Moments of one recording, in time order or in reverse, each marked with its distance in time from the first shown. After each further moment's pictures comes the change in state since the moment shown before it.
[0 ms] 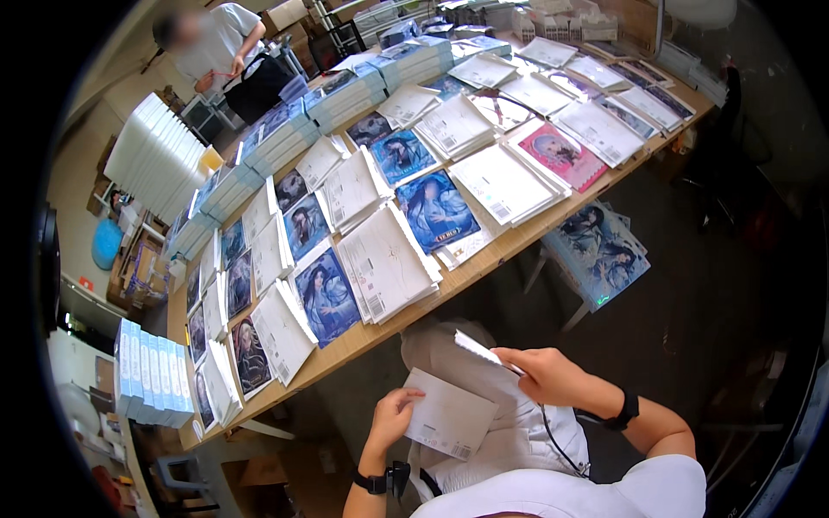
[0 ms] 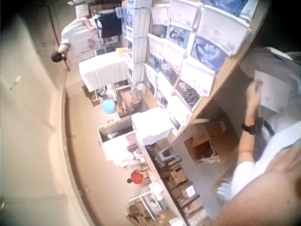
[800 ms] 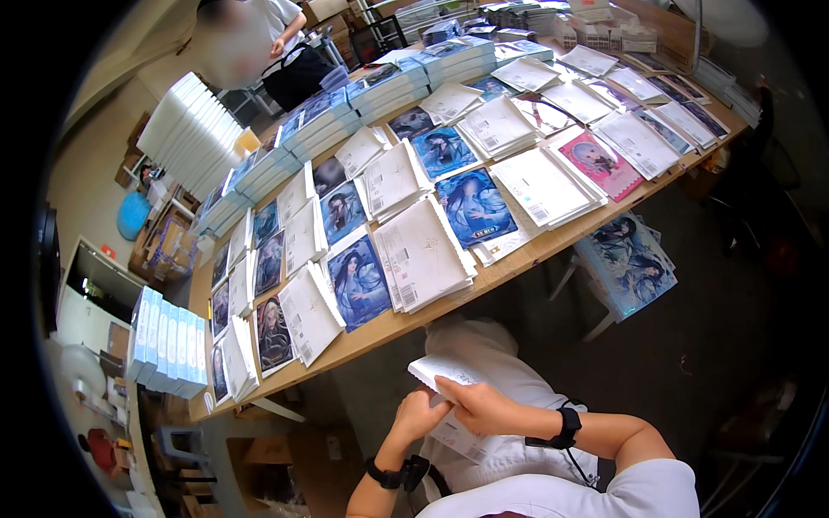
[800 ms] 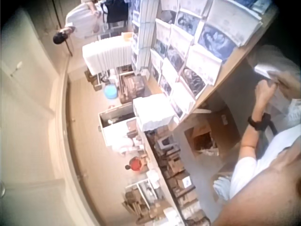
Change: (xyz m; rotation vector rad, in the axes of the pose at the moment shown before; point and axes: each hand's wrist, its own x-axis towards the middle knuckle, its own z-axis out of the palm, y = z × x) left_hand 0.002 0.036 0.007 0.318 -0.115 -0.208; right_hand 0.041 -0.032 0.098 0.311 -0.247 0.075
